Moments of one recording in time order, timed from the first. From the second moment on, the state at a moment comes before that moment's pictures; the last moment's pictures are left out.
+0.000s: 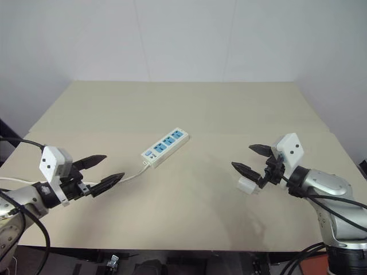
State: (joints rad) left arm 0.05 0.73 0.36 -0.56 -0.66 0.61 -0.65; right arm -0.15 -0.72 -0.27 -0.33 0.48 0.50 0.83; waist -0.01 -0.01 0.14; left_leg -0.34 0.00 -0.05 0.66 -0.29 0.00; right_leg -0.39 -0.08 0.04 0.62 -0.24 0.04
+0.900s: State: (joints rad) left arm -0.58 0.33 -0.02 0.63 -0.17 -0.13 -0.74; right arm -0.17 -0.72 -0.25 -0.41 0.53 0.51 0.76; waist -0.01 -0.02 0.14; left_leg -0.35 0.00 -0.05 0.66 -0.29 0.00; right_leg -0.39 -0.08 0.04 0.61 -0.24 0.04
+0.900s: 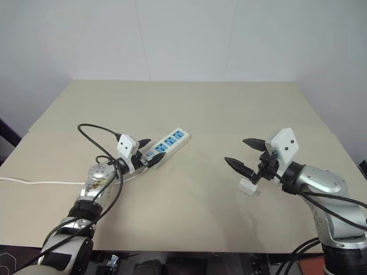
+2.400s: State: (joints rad) left arm -0.39 0.58 -0.23 0.13 -0.23 0.11 -1.33; right arm -0.18 -0.74 -0.28 -0.48 0.63 0.56 0.68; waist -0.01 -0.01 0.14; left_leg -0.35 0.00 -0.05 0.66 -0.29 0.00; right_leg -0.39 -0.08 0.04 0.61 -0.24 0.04
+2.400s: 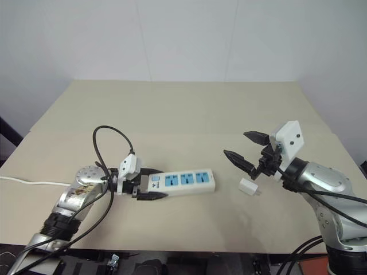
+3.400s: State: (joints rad) left arm -0.40 0.51 -0.26 0.24 -0.16 -0.02 -1.29; right arm -1.05 -1.10 0.70 -0.17 0.58 1.51 0.89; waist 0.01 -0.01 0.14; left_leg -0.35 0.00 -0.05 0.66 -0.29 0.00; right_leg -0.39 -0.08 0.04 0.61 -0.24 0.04
